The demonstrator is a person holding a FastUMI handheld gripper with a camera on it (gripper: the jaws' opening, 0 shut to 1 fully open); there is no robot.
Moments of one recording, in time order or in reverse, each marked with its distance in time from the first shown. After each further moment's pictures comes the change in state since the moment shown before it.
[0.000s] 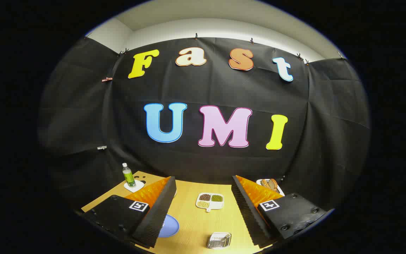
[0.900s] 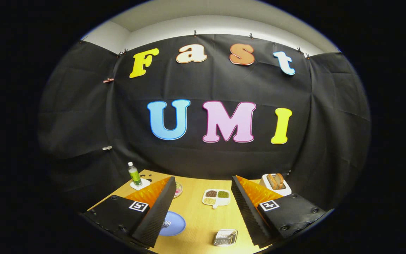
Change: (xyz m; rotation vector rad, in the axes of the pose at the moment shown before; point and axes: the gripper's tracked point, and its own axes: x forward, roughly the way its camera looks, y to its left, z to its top) arm 0.002 0.021 -0.019 0.054 0.073 0.081
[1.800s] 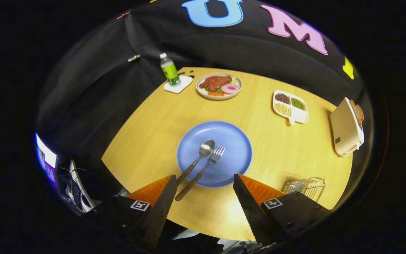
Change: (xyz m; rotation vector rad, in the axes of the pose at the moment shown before) arm 0.054 0.149 -0.320 -0.056 0.875 0.283
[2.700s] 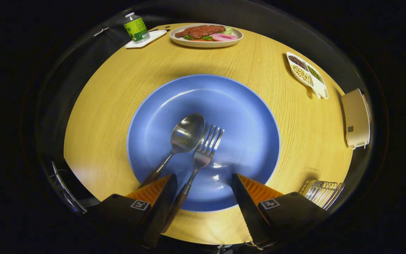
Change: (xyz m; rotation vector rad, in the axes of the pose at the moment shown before) arm 0.117 -0.024 -0.035 0.029 0.335 -0.163
